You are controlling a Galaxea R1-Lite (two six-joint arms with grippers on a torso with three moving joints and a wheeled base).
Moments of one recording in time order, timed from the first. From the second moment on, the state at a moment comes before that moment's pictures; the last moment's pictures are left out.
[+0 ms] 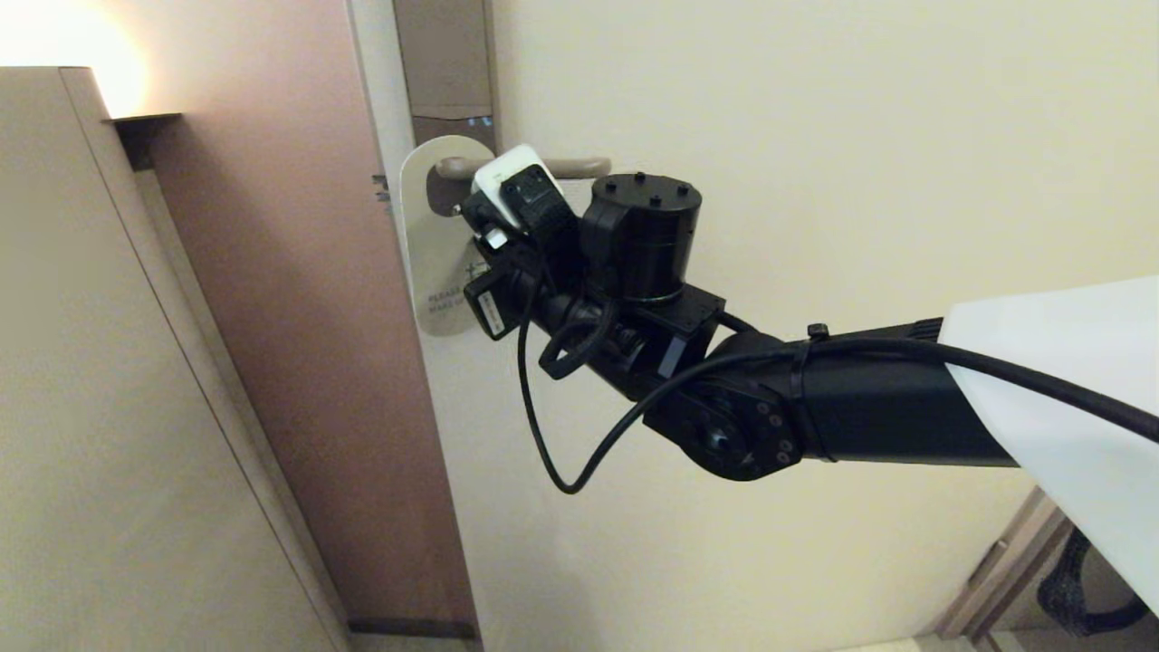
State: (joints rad) left arm 0.00 0.00 0.00 0.02 -0.01 0.09; right arm 0.84 2.20 -1.65 -0.67 -0.15 -0.33
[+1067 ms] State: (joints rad) left arm 0.00 0.00 0.00 0.02 -0.01 0.09; right arm 0.90 2.17 -1.66 -0.70 -0.12 -0.29
